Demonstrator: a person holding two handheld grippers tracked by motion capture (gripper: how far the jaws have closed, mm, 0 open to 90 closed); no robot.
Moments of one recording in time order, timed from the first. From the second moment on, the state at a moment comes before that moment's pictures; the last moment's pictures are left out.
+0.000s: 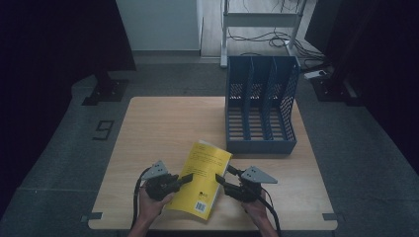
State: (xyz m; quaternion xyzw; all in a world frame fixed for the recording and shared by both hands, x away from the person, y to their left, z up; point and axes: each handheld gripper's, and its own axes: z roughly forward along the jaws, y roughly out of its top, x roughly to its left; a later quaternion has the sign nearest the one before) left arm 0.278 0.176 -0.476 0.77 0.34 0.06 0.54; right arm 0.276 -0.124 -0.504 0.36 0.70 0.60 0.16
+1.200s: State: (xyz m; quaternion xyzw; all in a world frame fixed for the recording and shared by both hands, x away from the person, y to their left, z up) left arm 0.288 0.175 -0.489 0.77 0.34 0.03 0.54; right arm 0.264 -0.128 -0.478 0.32 0.70 0.62 0.15
